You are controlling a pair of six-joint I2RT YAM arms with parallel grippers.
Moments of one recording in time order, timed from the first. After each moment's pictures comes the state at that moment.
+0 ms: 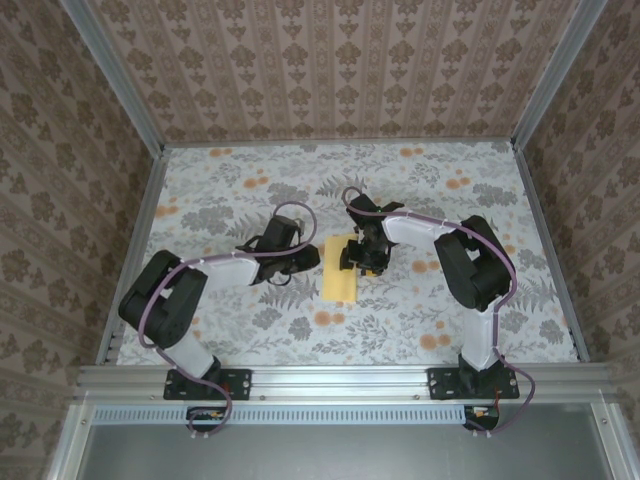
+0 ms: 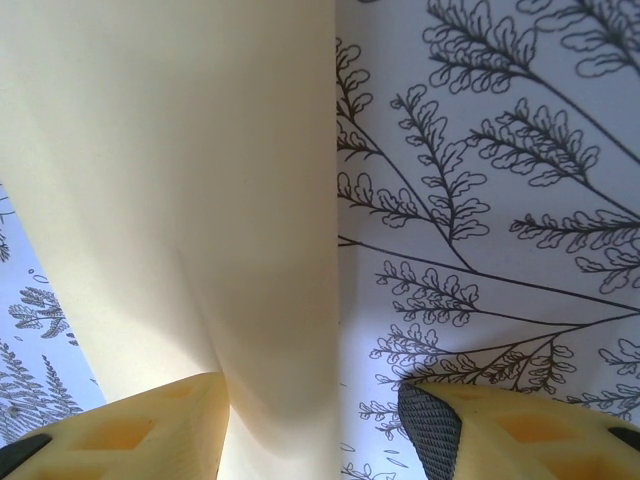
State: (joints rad) left arm -0.64 1.64 0.75 0.05 0.24 -0.72; right arm 0.54 1.98 1.28 -0.75 -0.26 0.67
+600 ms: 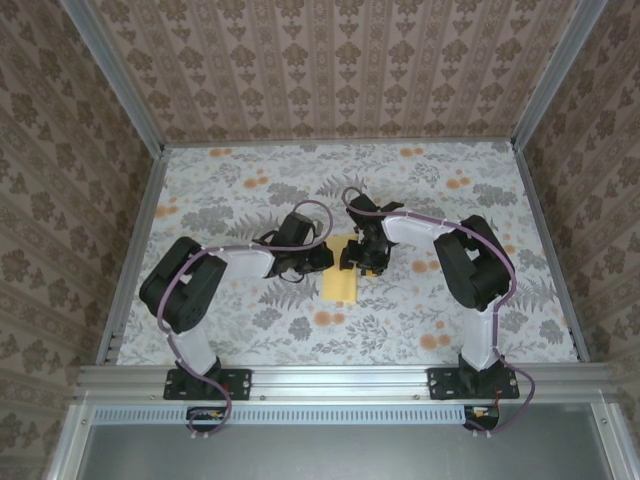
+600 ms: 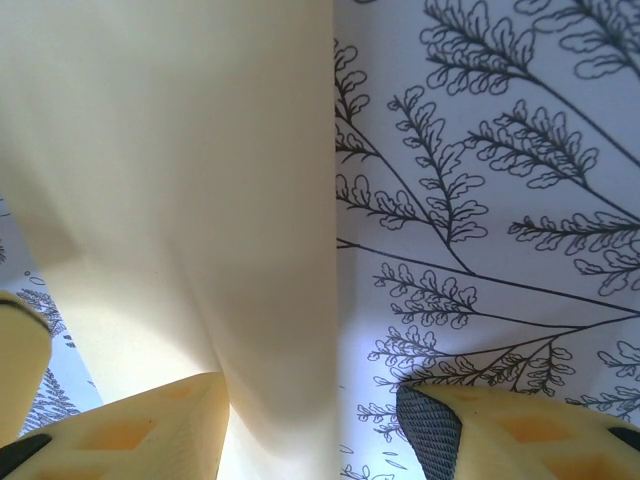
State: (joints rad) left arm -0.69 1.77 0.86 0.05 0.35 -0.72; right arm 0.54 1.98 1.29 -0.75 -0.26 0.67
